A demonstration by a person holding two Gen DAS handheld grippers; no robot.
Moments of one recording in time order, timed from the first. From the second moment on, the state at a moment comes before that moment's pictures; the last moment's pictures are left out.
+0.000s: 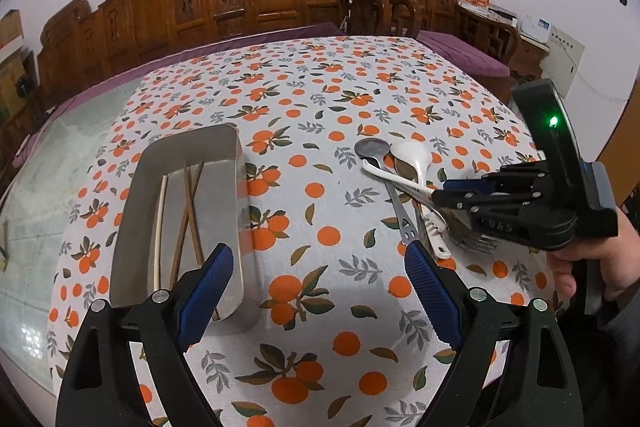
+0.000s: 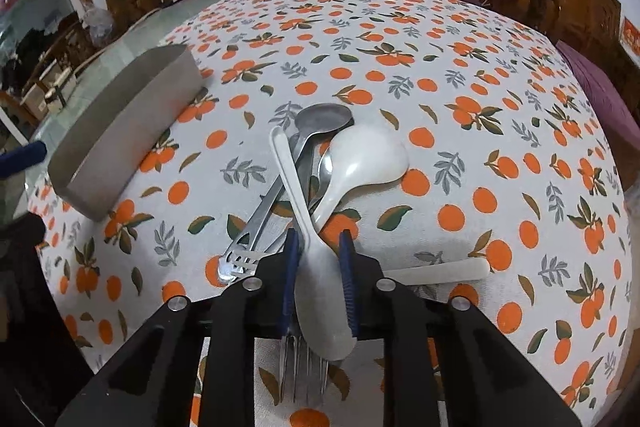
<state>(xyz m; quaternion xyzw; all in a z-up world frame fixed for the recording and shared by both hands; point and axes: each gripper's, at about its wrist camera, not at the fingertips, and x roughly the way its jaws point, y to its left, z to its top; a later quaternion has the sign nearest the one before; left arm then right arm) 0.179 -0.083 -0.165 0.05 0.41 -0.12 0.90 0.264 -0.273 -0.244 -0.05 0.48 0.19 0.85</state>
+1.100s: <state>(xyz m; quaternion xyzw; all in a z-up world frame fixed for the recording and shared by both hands) 0.212 -0.113 -0.183 0.07 0.42 -0.13 0.89 0.276 -0.286 -0.219 -0.03 0.45 0.20 0.87</state>
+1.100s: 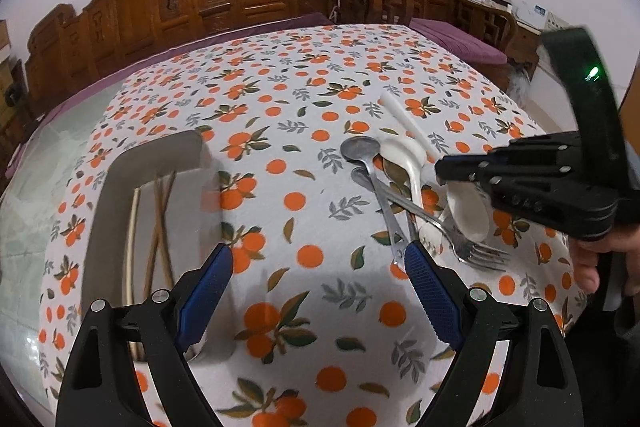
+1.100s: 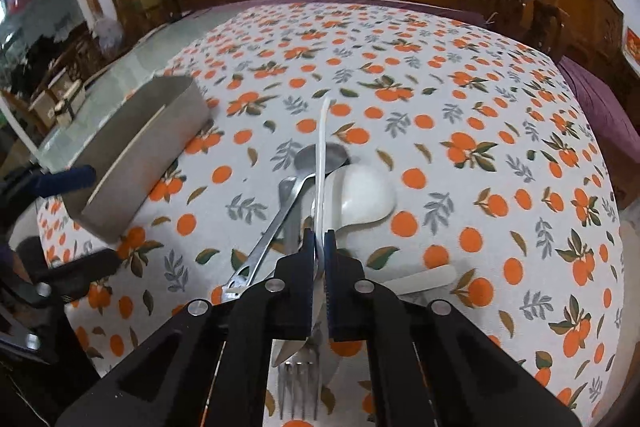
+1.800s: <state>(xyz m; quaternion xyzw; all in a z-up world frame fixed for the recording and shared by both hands) 0.283 -0.166 -0.234 0.07 0.49 -0.18 0.85 0.289 -0.319 -0.220 -0.01 0.44 0.16 0.88</state>
